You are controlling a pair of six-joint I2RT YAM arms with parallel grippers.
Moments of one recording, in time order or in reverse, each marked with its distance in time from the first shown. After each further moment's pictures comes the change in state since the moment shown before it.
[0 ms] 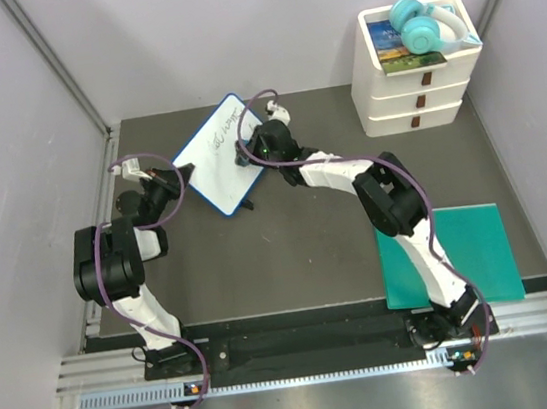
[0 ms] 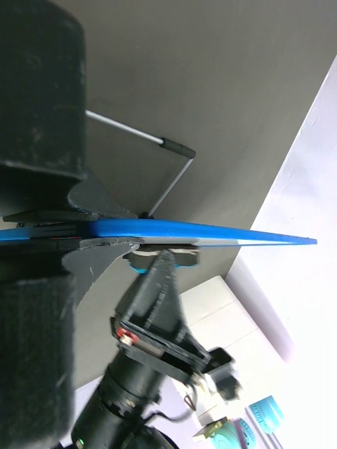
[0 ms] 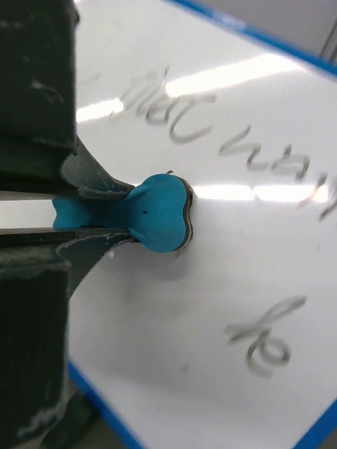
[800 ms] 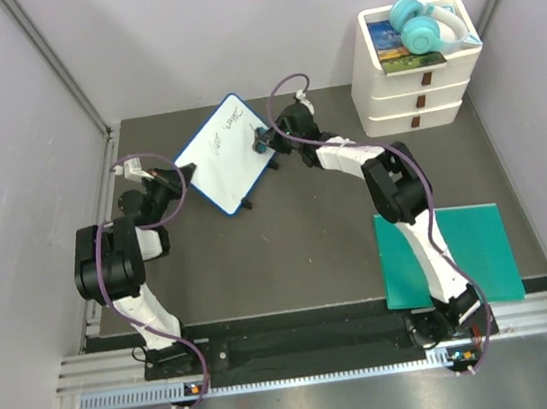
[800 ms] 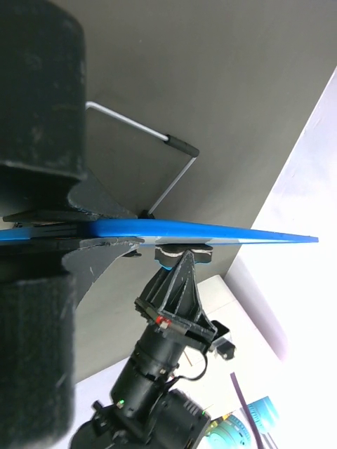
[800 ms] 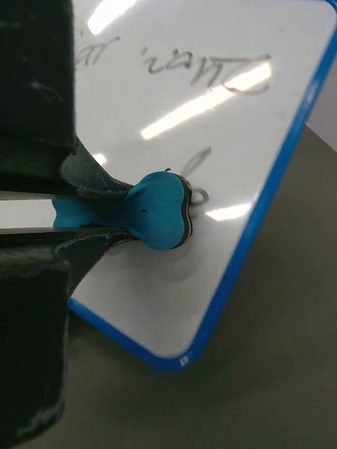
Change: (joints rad) left arm -0.014 0.005 0.000 -0.009 -0.026 -0.017; right arm -0.138 0.075 0.089 -0.039 -0.150 0.182
